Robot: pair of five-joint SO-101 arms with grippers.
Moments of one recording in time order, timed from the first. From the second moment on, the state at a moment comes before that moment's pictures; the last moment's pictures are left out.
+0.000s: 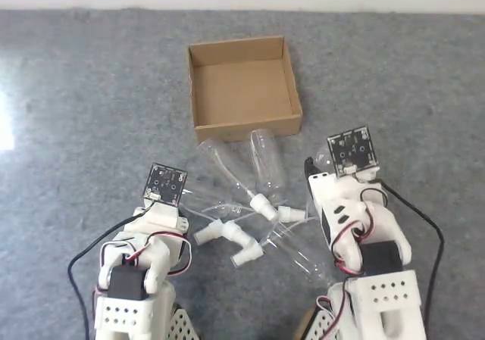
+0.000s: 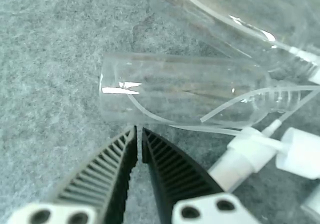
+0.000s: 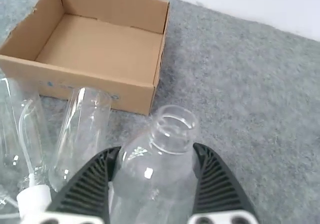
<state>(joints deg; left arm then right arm) -0.6 -103.3 97.1 72.2 -5.2 -11.6 -75.4 74.1 41.6 9.7</state>
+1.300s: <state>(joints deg) -0.7 -103.3 97.1 72.2 -5.2 -11.7 -102.7 95.1 30.1 12.3</state>
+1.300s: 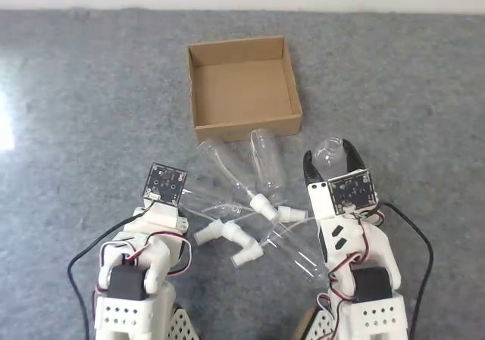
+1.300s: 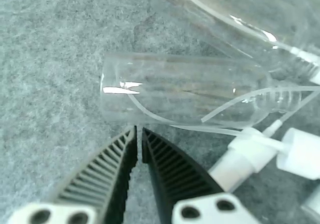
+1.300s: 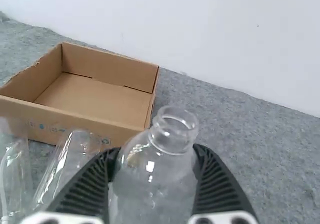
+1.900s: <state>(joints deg) -1.0 -103.3 81.4 72.2 -12.4 -8.7 -102.7 95.1 30.1 12.3</state>
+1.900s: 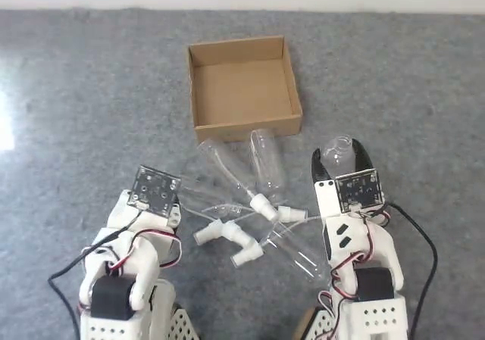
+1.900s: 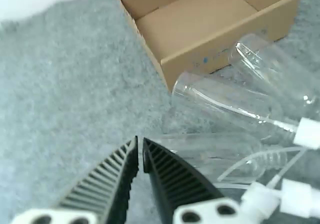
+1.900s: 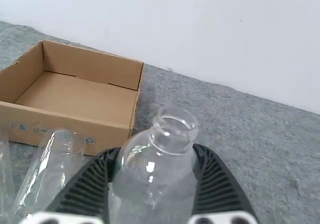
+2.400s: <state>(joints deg) -0.7 -103.3 76.2 75.4 -29.1 -8.3 -102.7 95.1 30.1 12.4</state>
